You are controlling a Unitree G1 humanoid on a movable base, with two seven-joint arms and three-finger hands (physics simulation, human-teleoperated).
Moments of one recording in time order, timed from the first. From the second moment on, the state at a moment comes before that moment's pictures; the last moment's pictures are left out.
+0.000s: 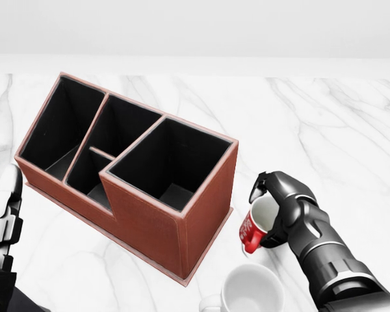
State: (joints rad) left arm 0.45 -0.03 0.03 -0.92 0.04 0.09 -0.17; right arm -0.83 -0.20 0.04 1.24 -0.79 0.09 0.01
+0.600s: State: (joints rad) left arm 0.46 -0.03 0.03 -0.90 0.04 0.09 -0.18; right arm -0.85 -0.22 0.03 1.25 -0.78 0.09 -0.01
